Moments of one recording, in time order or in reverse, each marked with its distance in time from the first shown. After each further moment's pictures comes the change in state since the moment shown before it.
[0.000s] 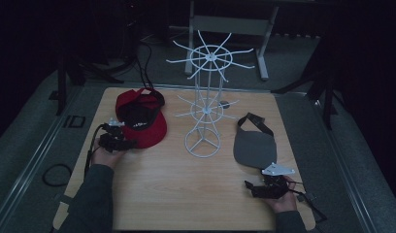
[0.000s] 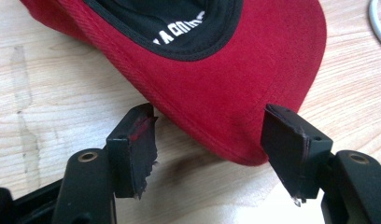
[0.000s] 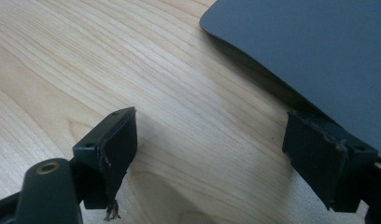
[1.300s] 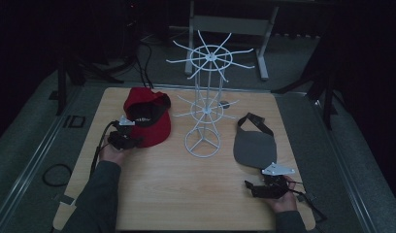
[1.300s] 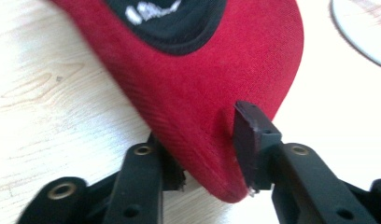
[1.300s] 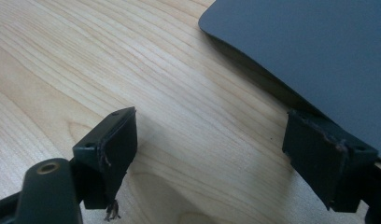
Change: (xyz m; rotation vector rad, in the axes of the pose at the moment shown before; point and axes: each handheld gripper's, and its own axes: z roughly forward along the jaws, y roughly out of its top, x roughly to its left) left arm -0.021 0.012 0.009 -0.026 -0.046 0.132; right arm 0.000 0.000 0.000 -0.001 -0.002 0.002
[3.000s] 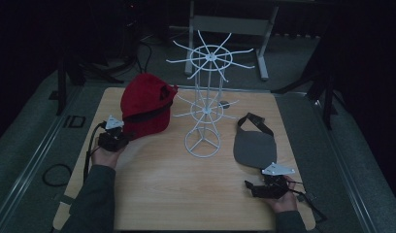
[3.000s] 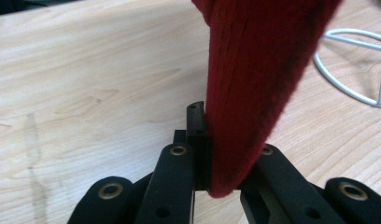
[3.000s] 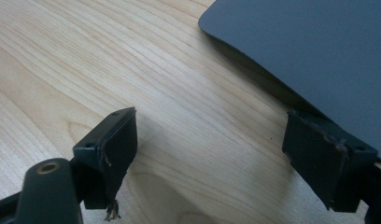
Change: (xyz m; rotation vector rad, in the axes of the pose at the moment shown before) left arm 0.004 -0.007 -0.038 -0.157 0.037 -0.017; right arm 0.000 0.000 0.000 0.000 0.000 0.001
